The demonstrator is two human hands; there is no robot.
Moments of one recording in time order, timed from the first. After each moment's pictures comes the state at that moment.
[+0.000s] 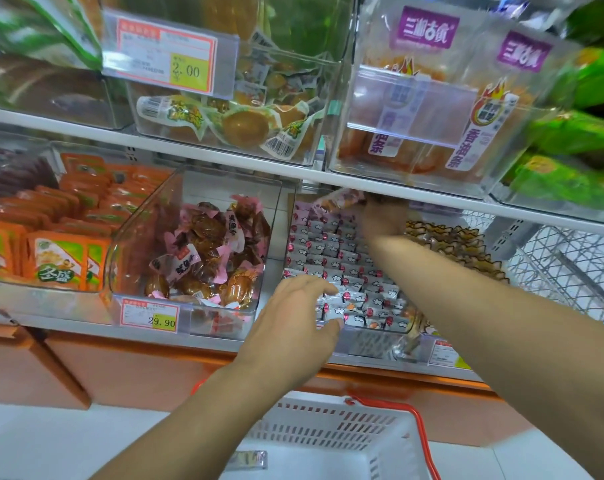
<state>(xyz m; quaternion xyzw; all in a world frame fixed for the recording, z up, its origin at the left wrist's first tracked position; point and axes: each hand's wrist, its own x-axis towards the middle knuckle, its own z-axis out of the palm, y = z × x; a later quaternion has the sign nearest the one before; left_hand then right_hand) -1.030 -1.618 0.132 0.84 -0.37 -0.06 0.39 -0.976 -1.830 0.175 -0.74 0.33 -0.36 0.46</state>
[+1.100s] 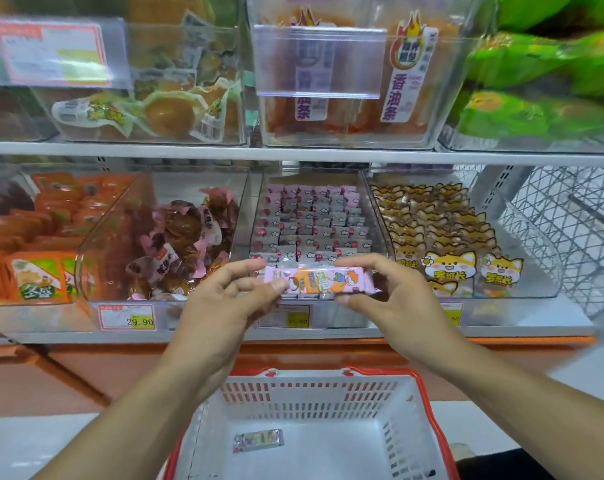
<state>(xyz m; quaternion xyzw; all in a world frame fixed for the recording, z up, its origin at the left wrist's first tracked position) -1.028 -1.598 0.131 0.59 -0.10 -0.27 0.75 -1.156 -1.789 0.141 -0.81 0.15 -0.18 0.54</state>
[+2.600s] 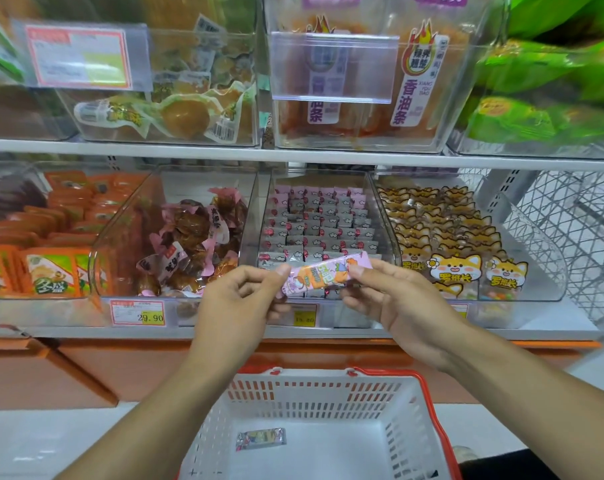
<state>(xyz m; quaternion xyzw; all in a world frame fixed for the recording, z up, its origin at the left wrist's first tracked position) -1.035 -1.602 0.132 0.70 -0.15 -0.16 0.68 -1.143 -1.791 0.142 -0.52 0.20 -0.10 0.83</state>
